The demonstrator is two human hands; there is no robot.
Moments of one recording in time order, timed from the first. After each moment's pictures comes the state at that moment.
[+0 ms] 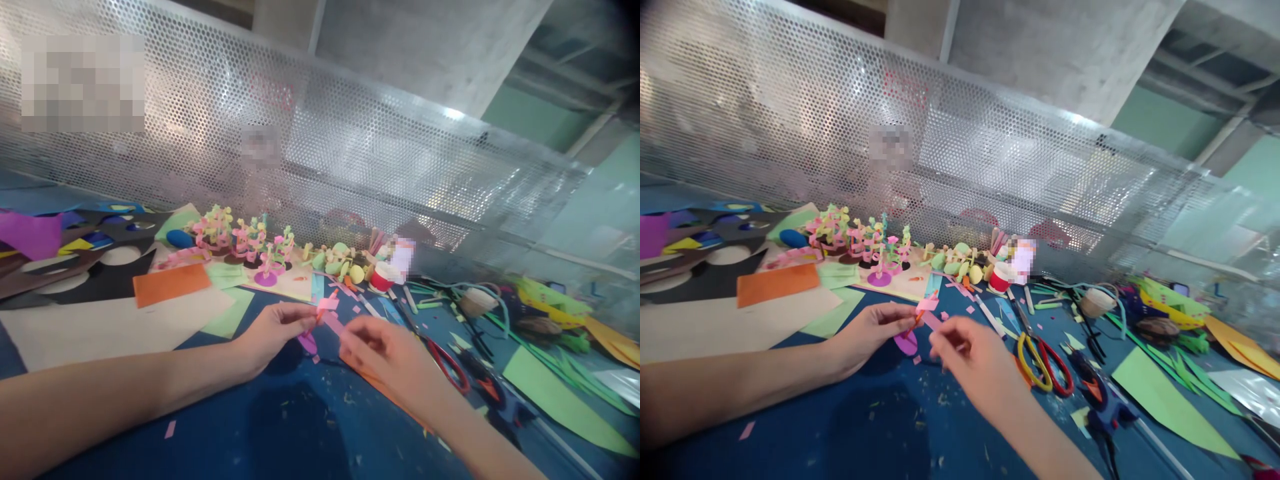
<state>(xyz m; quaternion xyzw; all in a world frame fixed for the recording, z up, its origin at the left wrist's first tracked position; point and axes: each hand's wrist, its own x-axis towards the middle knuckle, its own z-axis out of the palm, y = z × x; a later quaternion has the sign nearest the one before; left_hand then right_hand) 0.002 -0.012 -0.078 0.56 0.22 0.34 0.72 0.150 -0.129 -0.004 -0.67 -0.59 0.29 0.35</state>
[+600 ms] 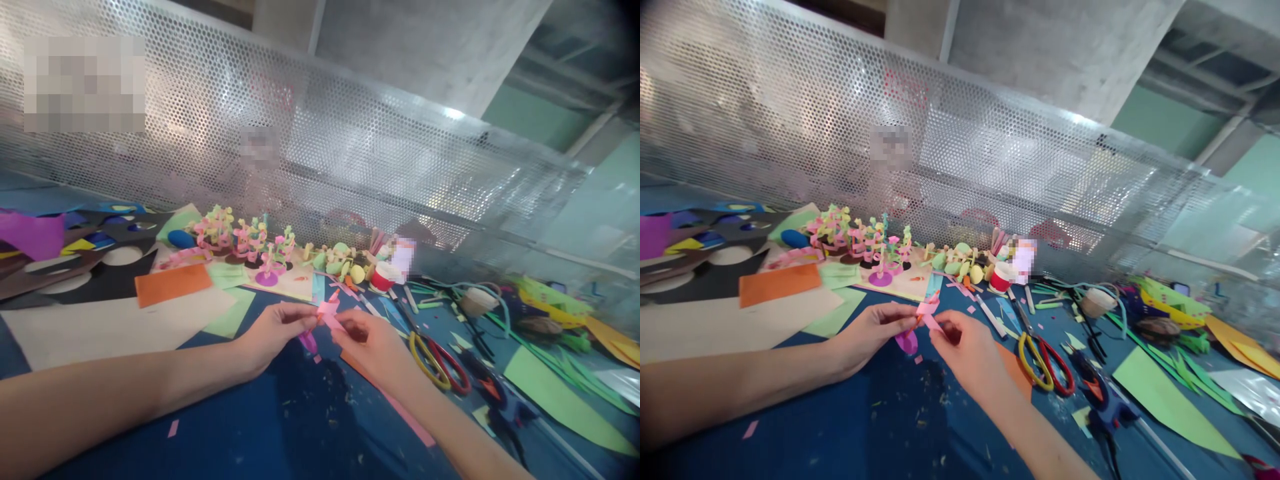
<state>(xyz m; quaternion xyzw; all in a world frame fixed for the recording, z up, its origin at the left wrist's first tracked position) 0.002 -0.011 -0.077 0.56 0.21 0.35 0.72 0.160 -0.103 -0.032 -0.66 -0.64 0.19 0.35</state>
